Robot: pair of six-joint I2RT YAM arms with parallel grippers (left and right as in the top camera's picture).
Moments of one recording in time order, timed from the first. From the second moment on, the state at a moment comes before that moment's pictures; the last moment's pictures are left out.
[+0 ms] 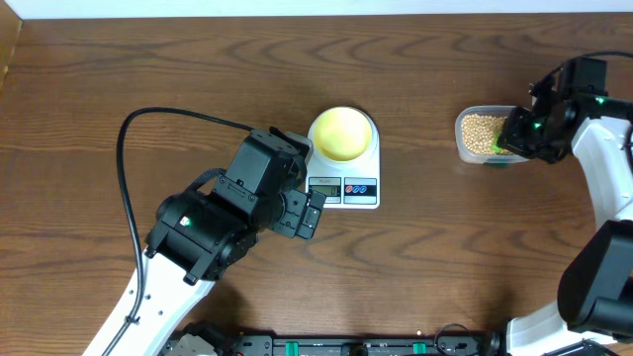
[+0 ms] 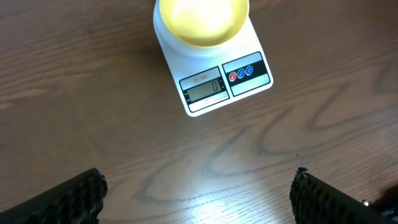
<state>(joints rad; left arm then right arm) -0.59 1.16 1.28 -1.12 -0.03 -0.16 -0.21 1.74 1.34 -0.88 -0.29 0.23</state>
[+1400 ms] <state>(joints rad) -0.59 1.16 1.28 -1.12 -0.03 -0.16 -0.56 1.91 1.35 -0.88 -1.01 0.03</state>
